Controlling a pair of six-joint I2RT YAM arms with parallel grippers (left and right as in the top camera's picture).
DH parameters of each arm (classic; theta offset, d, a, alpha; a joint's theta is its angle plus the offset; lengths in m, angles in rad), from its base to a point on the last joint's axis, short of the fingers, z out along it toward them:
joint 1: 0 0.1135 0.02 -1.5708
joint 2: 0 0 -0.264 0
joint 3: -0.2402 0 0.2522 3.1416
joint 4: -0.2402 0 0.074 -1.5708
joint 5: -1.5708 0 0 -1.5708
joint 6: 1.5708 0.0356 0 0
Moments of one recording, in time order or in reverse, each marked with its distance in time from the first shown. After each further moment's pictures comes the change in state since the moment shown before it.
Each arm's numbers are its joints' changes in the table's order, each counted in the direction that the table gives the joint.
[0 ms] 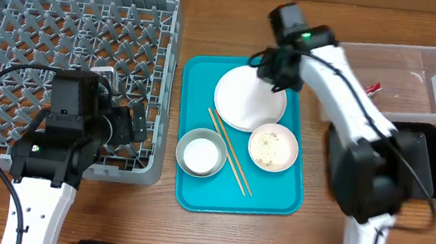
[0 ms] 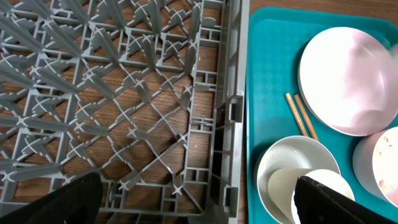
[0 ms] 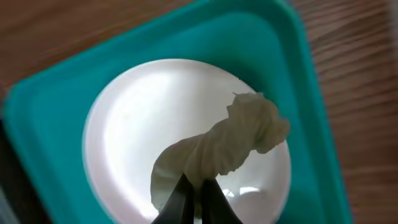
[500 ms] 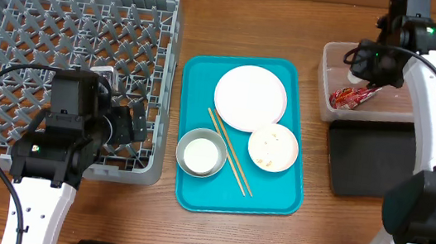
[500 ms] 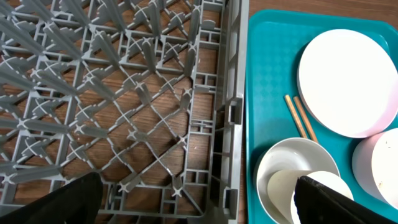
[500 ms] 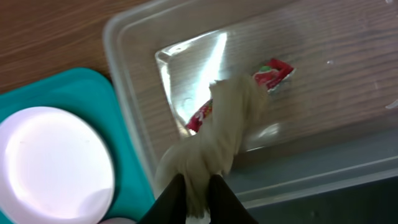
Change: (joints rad) left arm 0.000 0.000 0.000 0.006 0.000 0.000; right arm -0.384 -0.171 0.026 -0.119 -0.008 -0.405
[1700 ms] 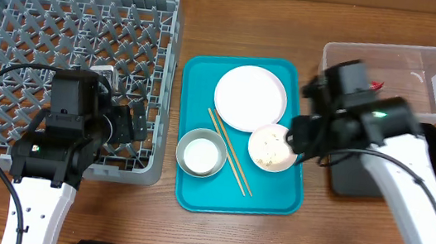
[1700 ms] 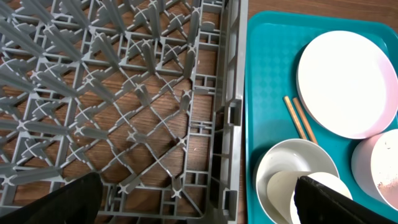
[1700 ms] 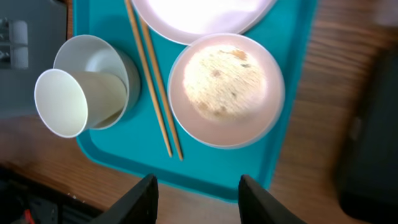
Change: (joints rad) left arm 0.000 0.000 0.000 0.005 0.000 0.000; right arm 0.409 -0.470 0.542 0.010 0.205 -0.041
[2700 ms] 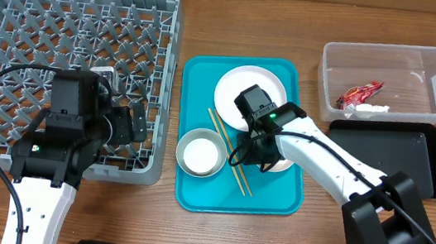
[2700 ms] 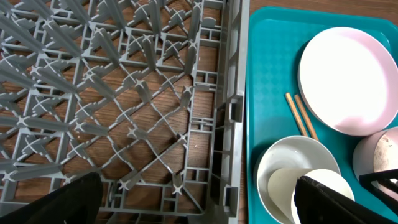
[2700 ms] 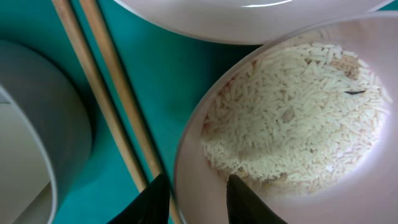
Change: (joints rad) left arm 0.000 0.000 0.000 -0.012 0.000 0.000; right arm 0.235 0.337 0.129 0.313 -0.172 0.240
